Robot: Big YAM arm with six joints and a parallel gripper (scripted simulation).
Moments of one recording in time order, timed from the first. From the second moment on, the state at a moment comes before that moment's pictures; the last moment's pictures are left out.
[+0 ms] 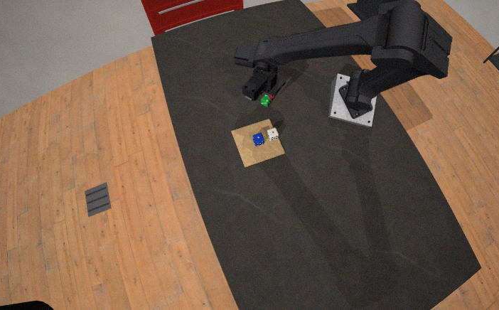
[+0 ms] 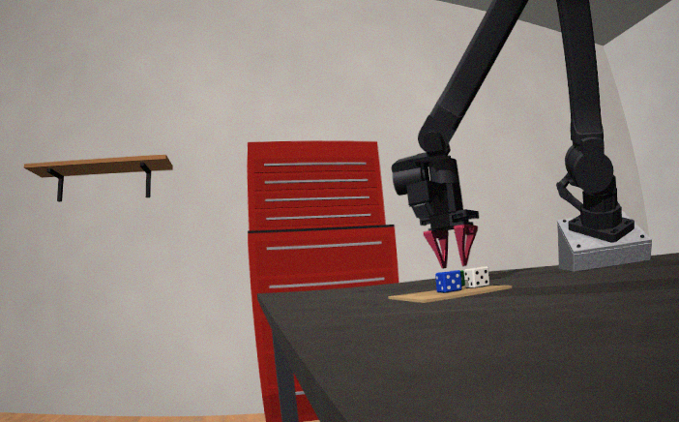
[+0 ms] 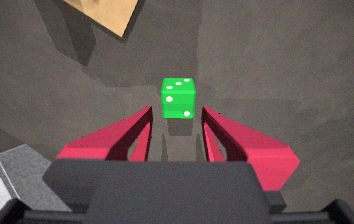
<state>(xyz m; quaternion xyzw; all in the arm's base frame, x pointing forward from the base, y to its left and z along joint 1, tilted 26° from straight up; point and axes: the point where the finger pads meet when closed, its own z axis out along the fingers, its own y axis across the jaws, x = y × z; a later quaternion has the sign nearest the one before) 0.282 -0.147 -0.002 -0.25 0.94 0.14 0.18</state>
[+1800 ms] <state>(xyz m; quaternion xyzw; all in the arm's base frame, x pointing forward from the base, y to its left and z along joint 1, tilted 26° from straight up) 0.294 -0.136 -0.033 -0.25 0.94 0.13 0.18</state>
